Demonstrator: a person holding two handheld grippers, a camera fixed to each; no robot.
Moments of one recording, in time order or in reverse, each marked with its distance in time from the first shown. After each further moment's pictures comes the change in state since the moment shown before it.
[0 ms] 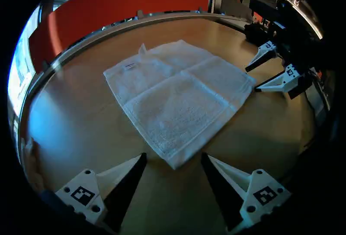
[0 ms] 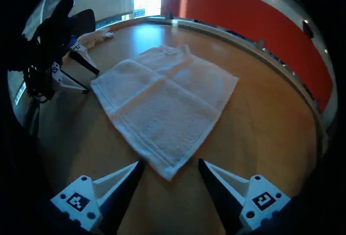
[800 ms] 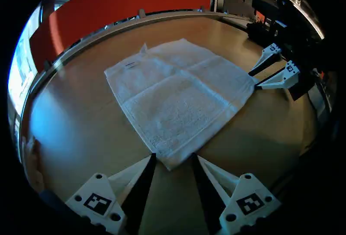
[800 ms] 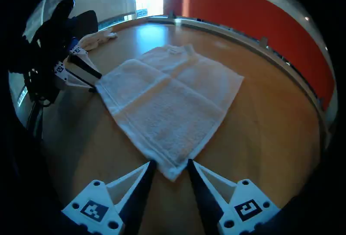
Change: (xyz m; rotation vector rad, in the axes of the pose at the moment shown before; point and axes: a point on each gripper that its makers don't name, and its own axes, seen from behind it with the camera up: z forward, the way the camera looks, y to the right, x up) left arm -0.001 0.004 -0.001 0.026 -0.012 -0.007; right arm 0.001 -0.008 0.003 0.037 -0.003 0.010
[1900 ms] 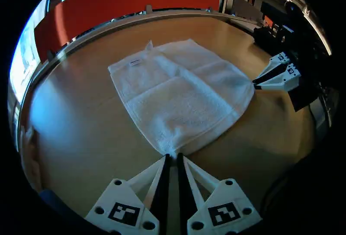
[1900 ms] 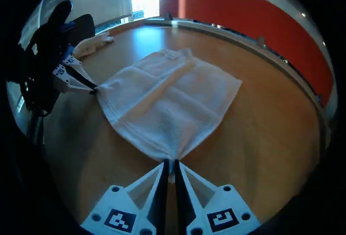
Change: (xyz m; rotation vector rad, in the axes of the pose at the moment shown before) left arm 0.006 0.009 -0.010 0.012 -0.029 -0.080; right arm 0.011 -0.002 -0.008 -0.008 0.007 0.032
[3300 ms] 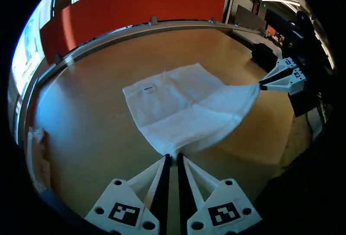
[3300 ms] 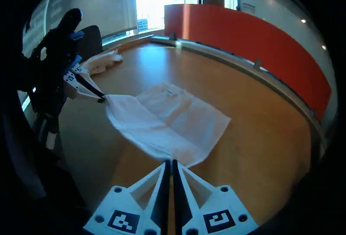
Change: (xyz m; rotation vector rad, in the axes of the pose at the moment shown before) left arm 0.046 0.008 -0.070 -0.005 0.018 -0.057; right arm 0.068 -0.022 -0.075 0.014 0.090 -0.025
